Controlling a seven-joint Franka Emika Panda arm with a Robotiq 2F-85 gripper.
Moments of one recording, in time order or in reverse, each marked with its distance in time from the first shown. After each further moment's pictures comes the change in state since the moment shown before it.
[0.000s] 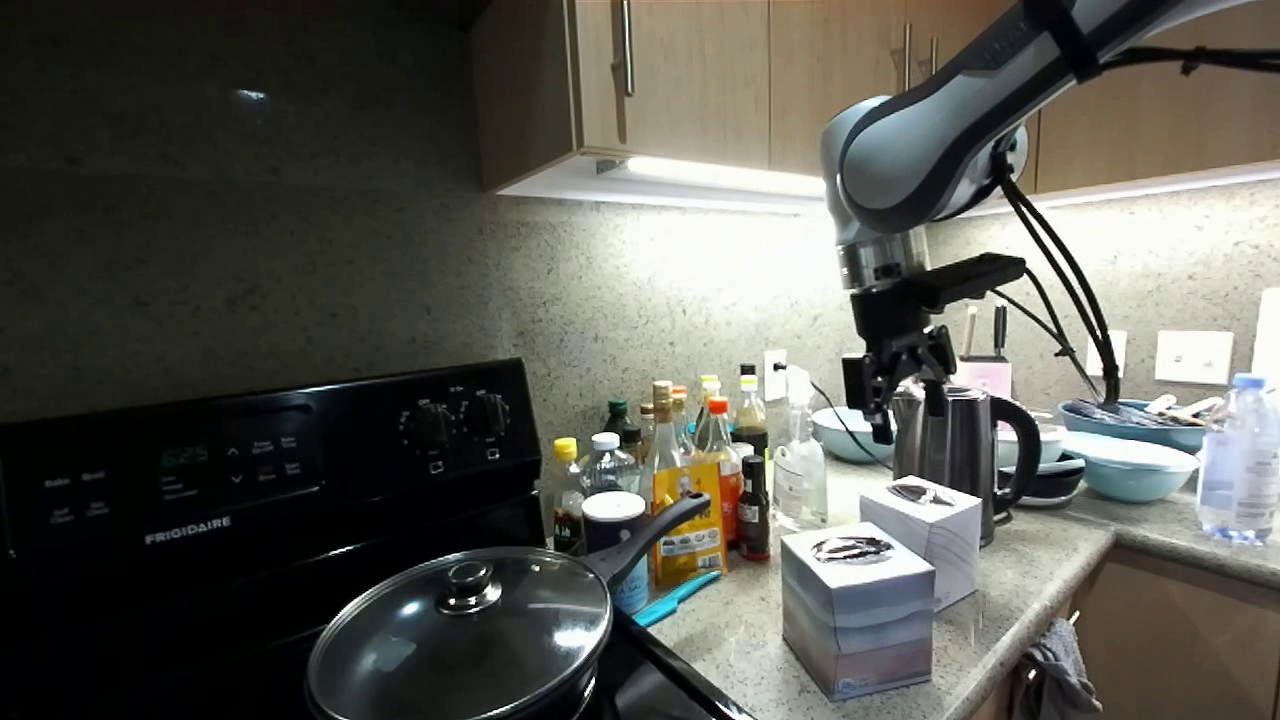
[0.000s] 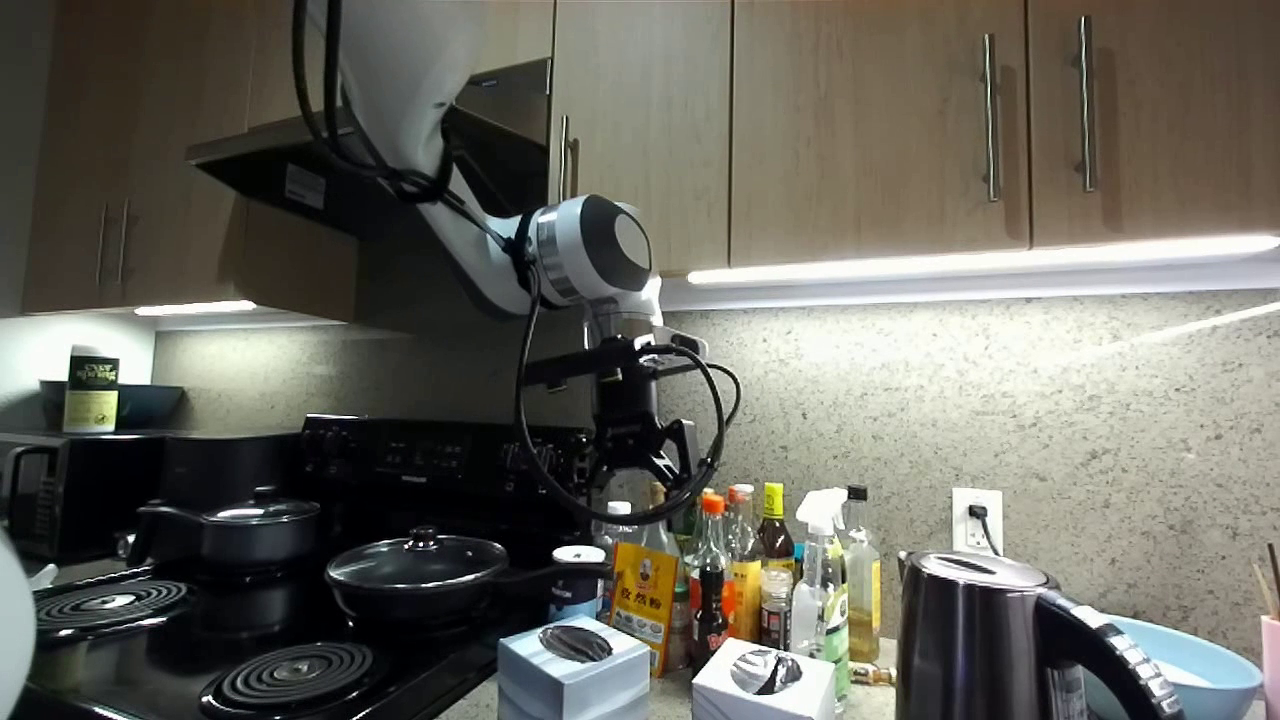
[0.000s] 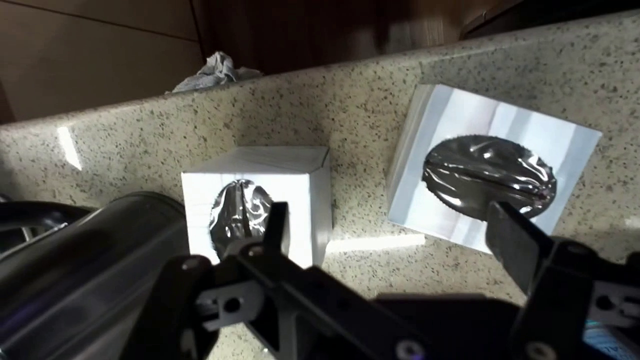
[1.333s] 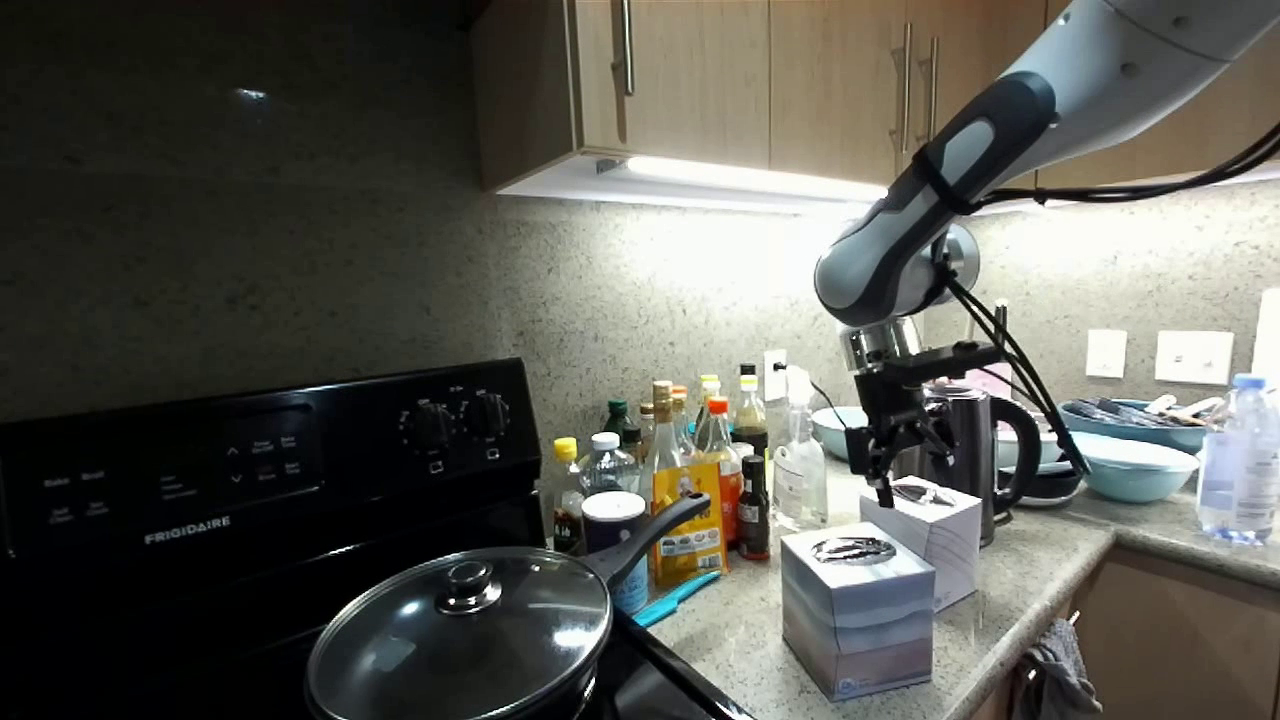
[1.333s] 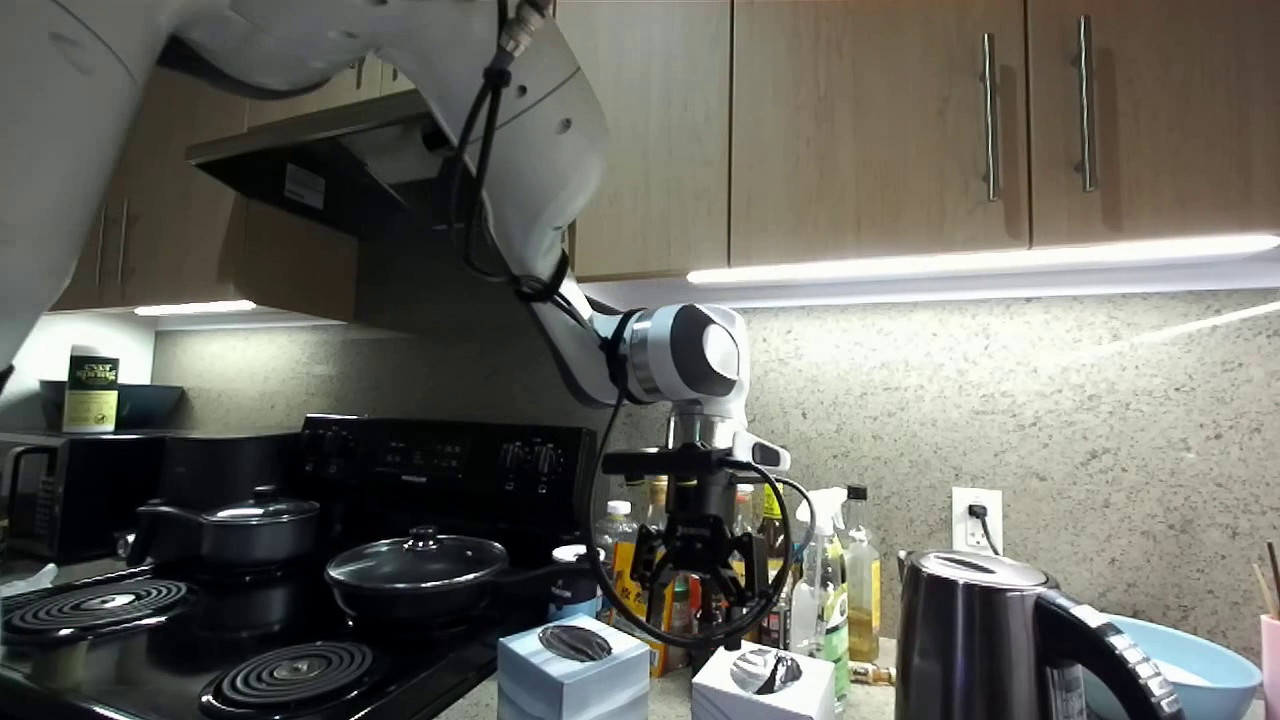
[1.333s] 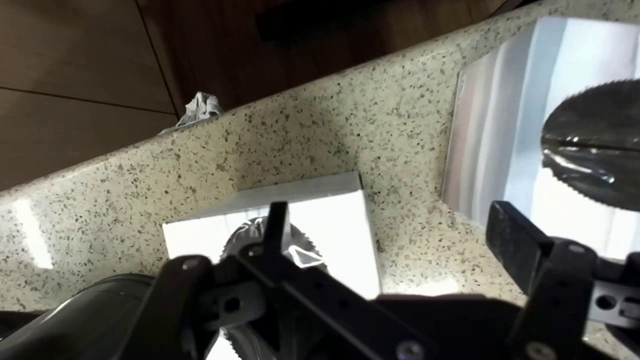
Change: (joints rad) arm -0.062 0.337 -0.081 0.158 0.115 0.021 -0.028
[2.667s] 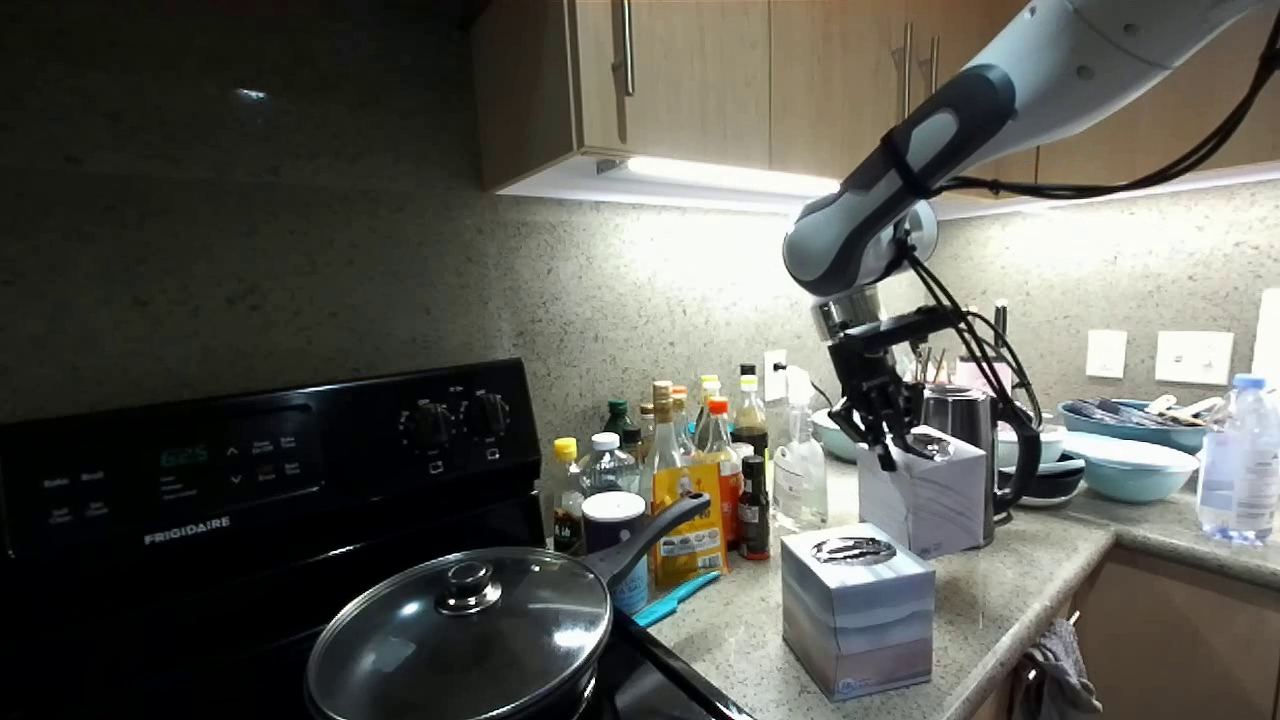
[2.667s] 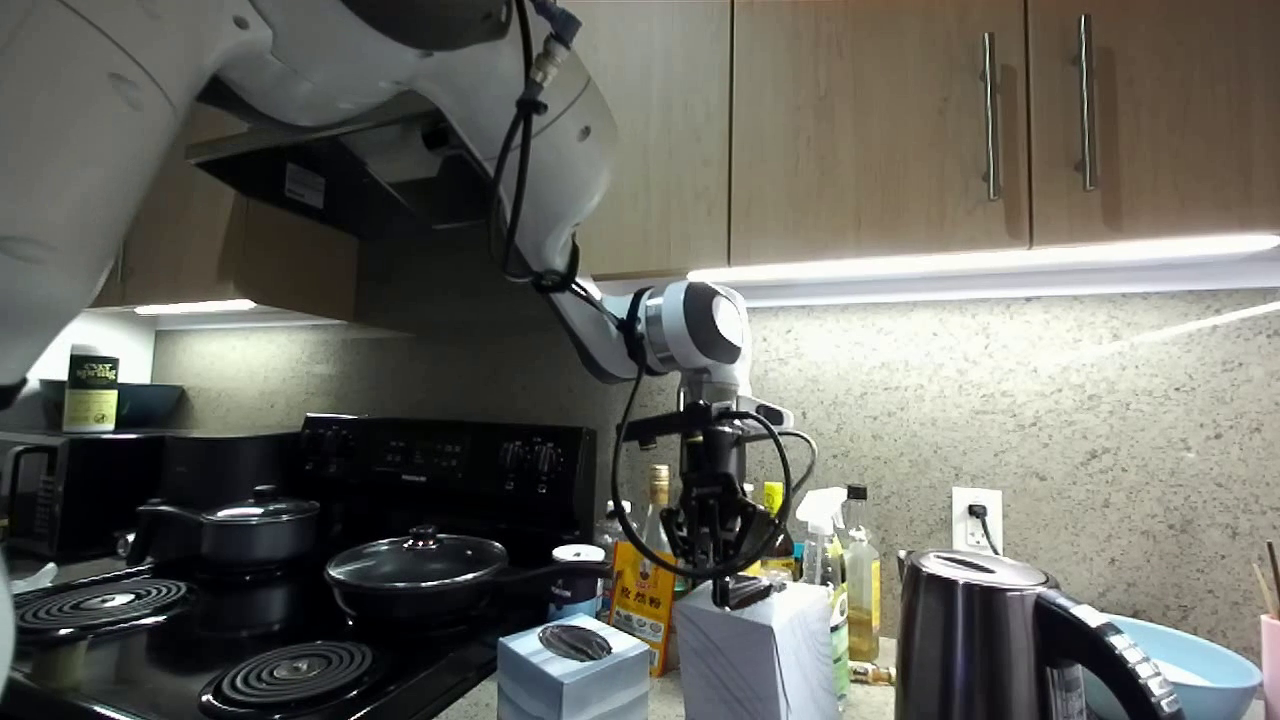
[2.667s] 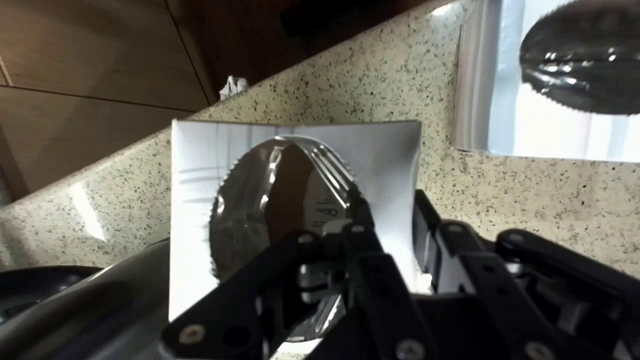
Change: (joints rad) arm 0.028 0.057 -0.001 0.191 -0.054 -0.147 0.126
